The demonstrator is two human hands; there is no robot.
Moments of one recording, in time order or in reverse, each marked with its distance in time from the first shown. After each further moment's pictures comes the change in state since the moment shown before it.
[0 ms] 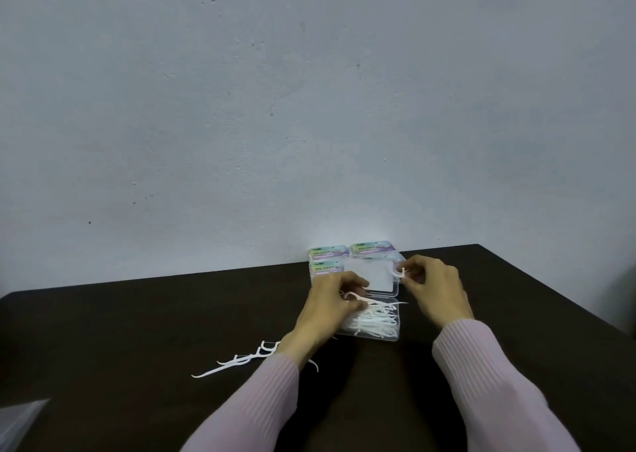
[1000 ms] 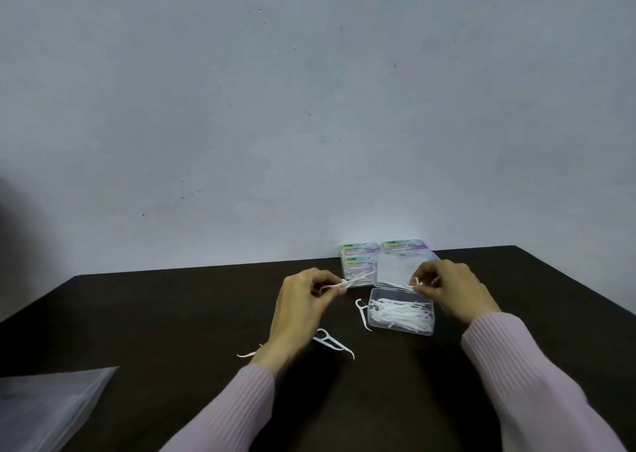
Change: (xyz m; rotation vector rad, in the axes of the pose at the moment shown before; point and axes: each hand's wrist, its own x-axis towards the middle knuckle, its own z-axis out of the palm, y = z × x) left_hand -0.053 -0.021 -0.062 0.077 0.314 0.006; right_hand -0.012 -0.022 0.001 -0.198 -0.260 -0.158
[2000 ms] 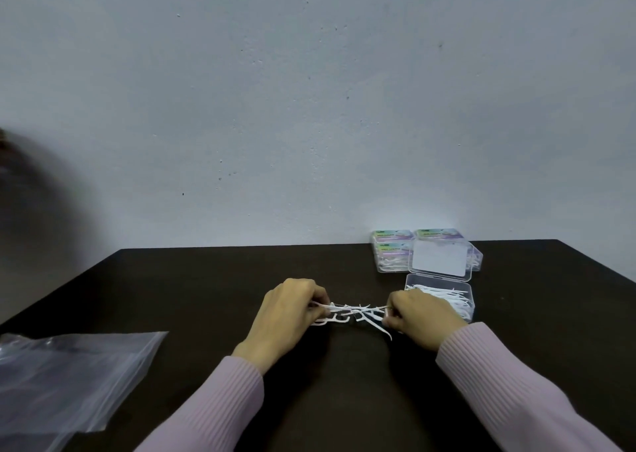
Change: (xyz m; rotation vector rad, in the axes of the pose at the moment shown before) left_hand -0.035 -0.016 -0.065 0.582 -0.232 0.044; right_hand -0.023 -0.068 0.057 -0.337 -0.298 -0.186
